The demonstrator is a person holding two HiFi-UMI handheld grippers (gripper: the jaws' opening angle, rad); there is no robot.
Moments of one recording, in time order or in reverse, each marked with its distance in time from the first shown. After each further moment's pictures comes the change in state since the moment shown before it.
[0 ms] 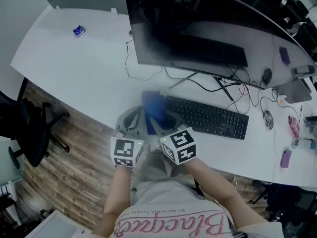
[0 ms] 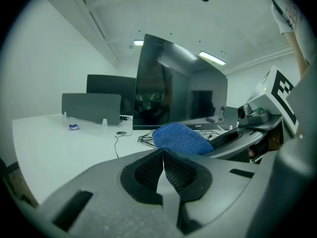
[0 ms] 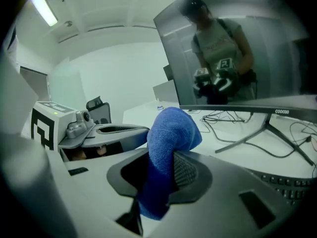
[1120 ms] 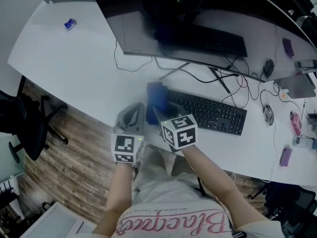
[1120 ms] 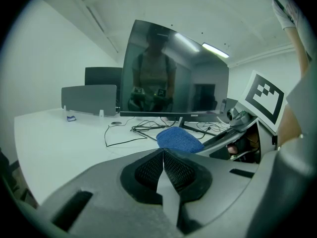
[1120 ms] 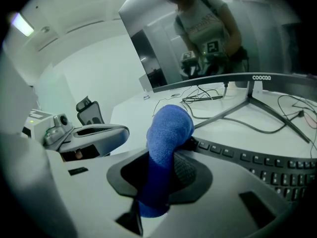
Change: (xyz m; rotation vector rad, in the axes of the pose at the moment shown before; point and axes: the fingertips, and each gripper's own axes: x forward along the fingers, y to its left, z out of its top) left arm 0.031 -0.044 -0.033 -0.013 0.086 0.025; right arm -0.006 -0.075 -0.050 0.142 0.122 -0.051
